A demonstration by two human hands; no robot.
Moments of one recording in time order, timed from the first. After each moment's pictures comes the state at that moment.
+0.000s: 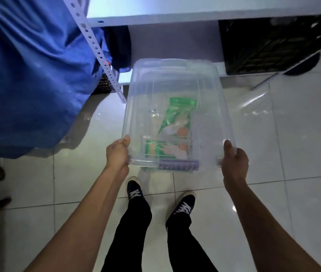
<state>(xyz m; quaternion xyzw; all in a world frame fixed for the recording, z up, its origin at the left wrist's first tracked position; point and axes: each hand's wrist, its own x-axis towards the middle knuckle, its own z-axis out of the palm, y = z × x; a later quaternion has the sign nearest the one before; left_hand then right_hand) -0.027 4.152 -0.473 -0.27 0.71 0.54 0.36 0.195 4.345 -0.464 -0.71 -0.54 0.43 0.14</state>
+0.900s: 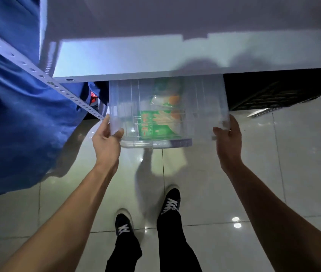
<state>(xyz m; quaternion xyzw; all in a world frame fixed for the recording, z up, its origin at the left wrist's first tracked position) -0.149 4.321 -0.482 -0.11 0.74 0.61 0.26 0.041 4.548 -0.493 -0.59 -0.62 0.51 0.14</state>
